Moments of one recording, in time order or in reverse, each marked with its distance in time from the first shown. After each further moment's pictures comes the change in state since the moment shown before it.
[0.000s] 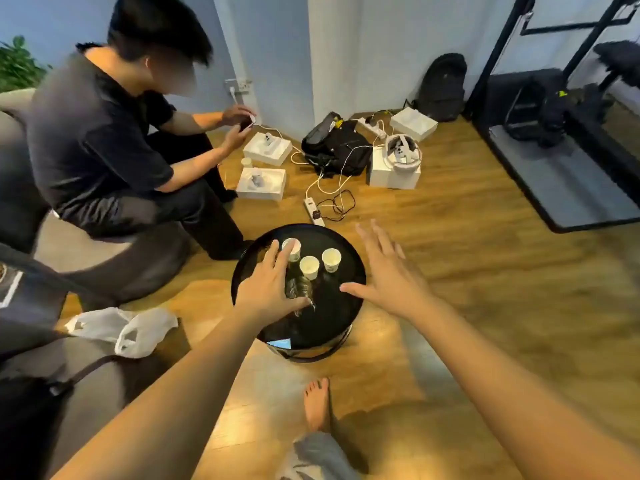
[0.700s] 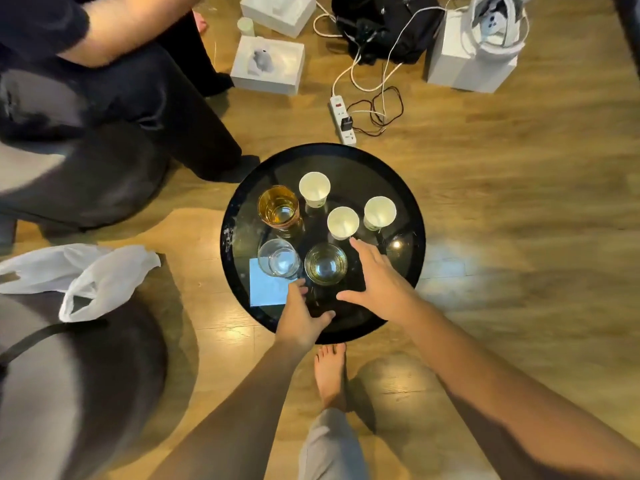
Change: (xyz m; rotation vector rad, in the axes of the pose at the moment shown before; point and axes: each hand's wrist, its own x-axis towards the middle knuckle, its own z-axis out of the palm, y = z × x) left_hand 0.119 -0.125 0.290 -0.829 -0.182 -0.567; right_hand 0.196 0.066 0.300 0.211 -0.436 0.086
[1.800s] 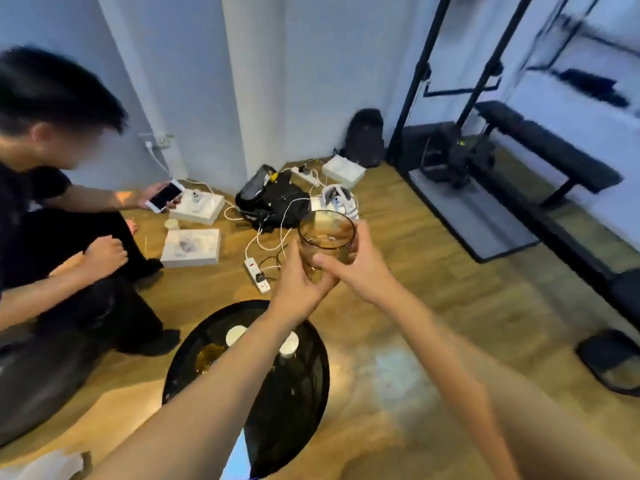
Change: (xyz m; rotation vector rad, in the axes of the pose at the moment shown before) left_hand -0.144 0.399 -0.047 -0.215 -0.120 0.976; right_hand -0.188 -0.099 -0.324 0.613 0.757 -0.168
